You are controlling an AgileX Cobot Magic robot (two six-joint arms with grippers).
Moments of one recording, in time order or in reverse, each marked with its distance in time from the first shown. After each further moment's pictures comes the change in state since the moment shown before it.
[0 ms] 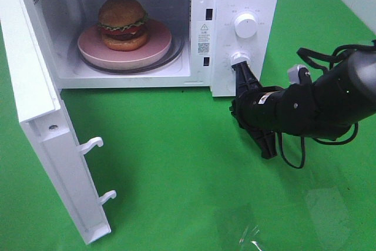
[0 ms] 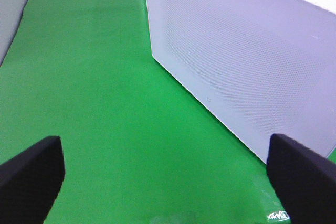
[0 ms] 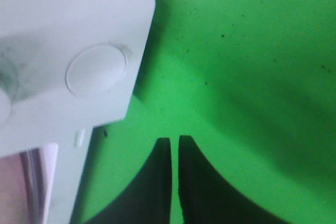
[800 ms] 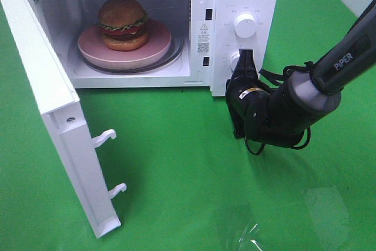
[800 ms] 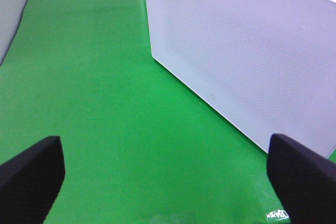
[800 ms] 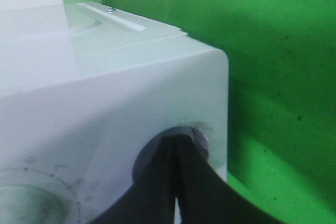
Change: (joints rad) left arm 0.000 0.000 0.000 0.000 0.000 0.000; right arm 0.025 0.251 -0.185 0.152 -0.392 0.233
